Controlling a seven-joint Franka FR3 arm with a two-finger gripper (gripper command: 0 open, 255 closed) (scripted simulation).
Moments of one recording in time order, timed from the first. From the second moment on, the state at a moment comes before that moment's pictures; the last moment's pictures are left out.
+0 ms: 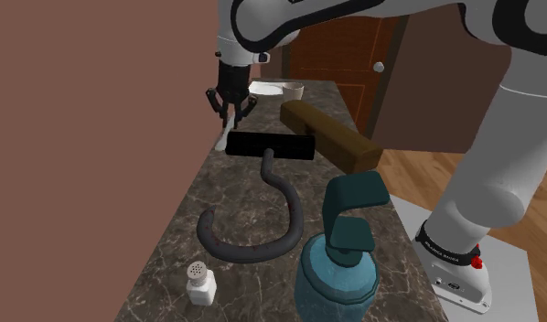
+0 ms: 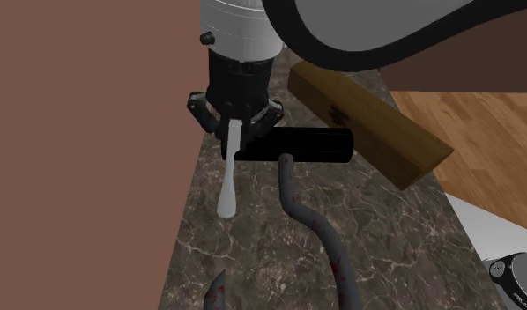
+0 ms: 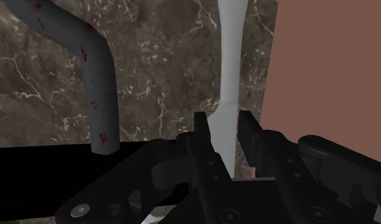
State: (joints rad) arm -0.04 0.08 0.35 -1.80 0.03 2.02 1.23
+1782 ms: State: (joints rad) arm -0.32 -0.23 -0.03 -2.11 0.14 1.97 0.55
